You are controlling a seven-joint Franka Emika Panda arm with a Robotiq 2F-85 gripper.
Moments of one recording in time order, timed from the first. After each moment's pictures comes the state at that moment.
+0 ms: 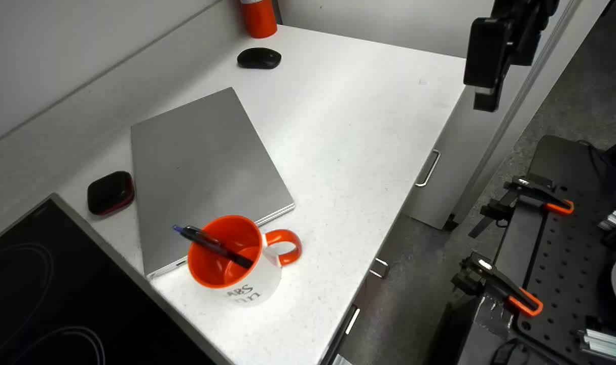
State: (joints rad) arm -0.06 -0.54 0.02 -2.65 -0.05 1.92 0.12
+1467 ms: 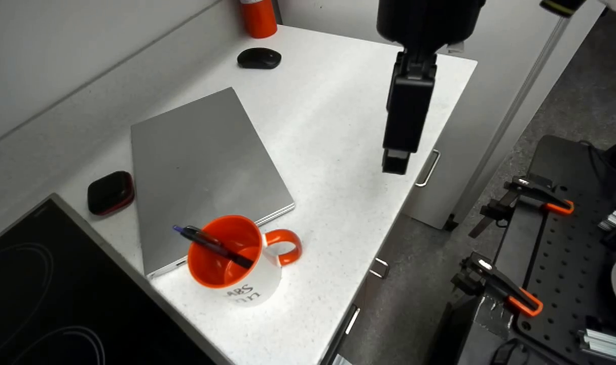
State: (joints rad) arm 0.18 -0.41 0.00 -2.62 0.23 2.21 -0.28
